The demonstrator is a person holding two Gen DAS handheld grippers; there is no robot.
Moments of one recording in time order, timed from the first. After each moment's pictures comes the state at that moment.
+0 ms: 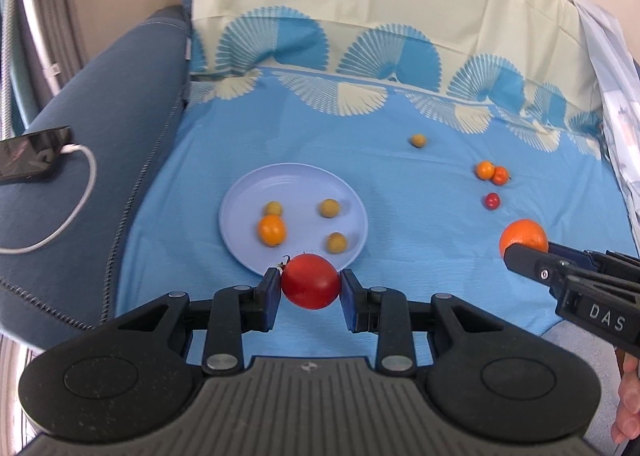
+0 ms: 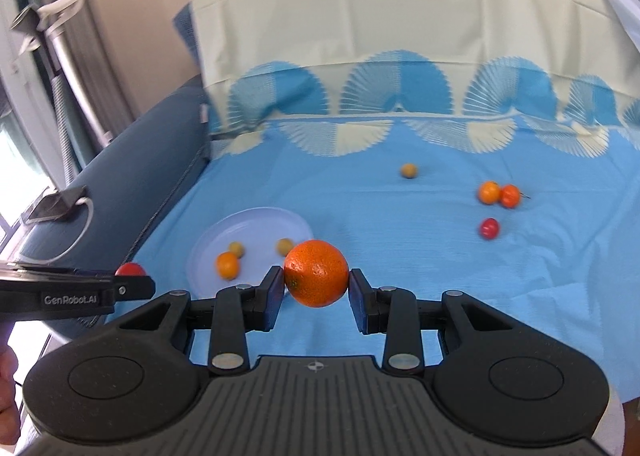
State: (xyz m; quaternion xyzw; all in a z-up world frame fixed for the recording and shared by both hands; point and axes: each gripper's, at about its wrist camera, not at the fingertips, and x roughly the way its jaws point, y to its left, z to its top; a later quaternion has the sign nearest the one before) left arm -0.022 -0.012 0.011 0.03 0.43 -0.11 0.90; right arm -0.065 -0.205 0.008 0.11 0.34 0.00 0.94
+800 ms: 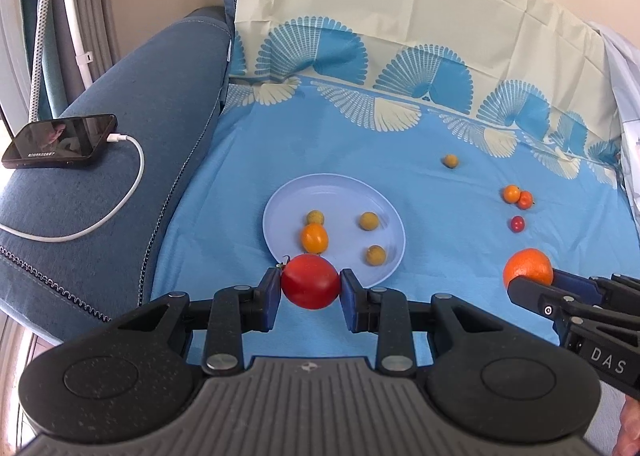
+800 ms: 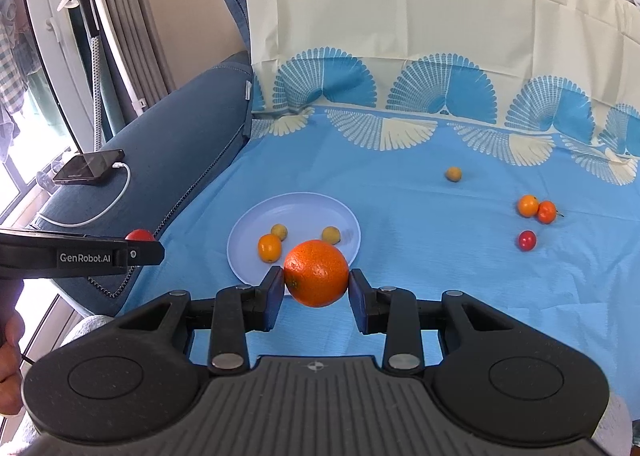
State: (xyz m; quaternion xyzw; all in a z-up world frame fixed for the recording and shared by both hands) left arm -0.012 0.027 0.014 0.00 0.42 -0.08 0.90; right arm -0.053 -0.158 0.012 0.07 0.35 0.03 0.93
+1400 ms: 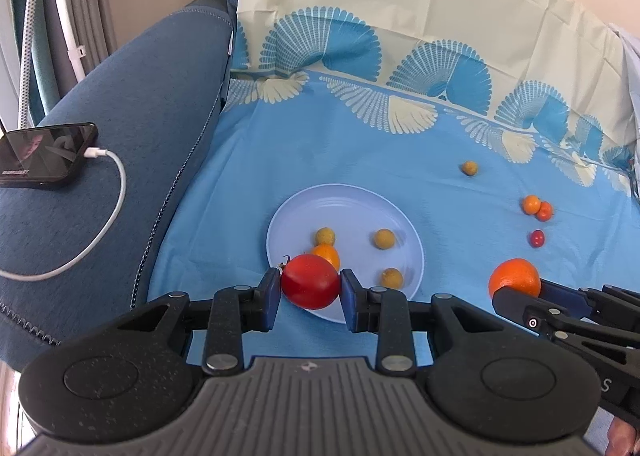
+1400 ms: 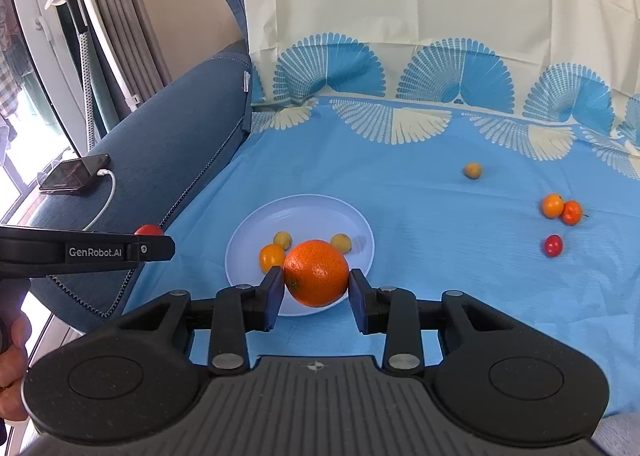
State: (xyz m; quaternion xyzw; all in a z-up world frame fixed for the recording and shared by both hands) left arm 0.046 0.023 -0.003 0.00 0.44 -0.07 0.90; right arm 0.002 -0.153 -0.006 0.08 0.37 0.04 0.92
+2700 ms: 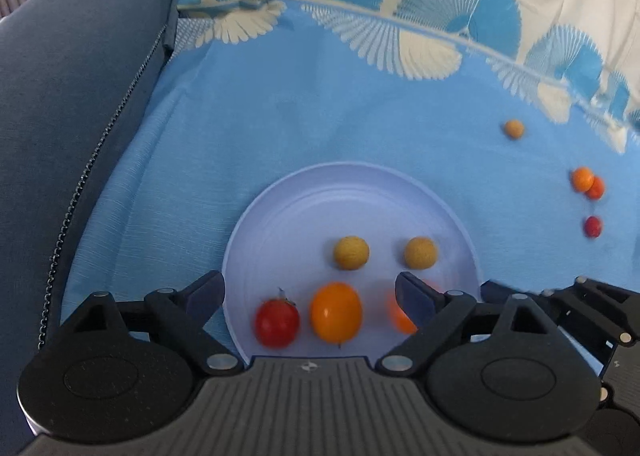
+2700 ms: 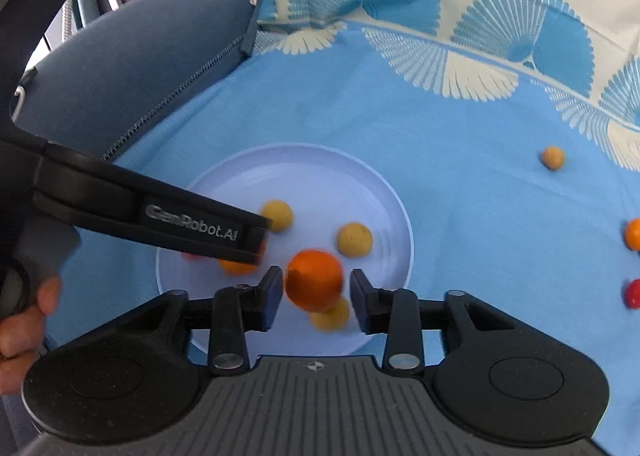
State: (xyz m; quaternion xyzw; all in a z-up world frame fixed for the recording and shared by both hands) left arm 0.170 -0.001 -0.109 0.02 0.51 -0.10 0.86; right arm 0.129 -0.130 -0.114 0.01 0.44 0.08 0.90
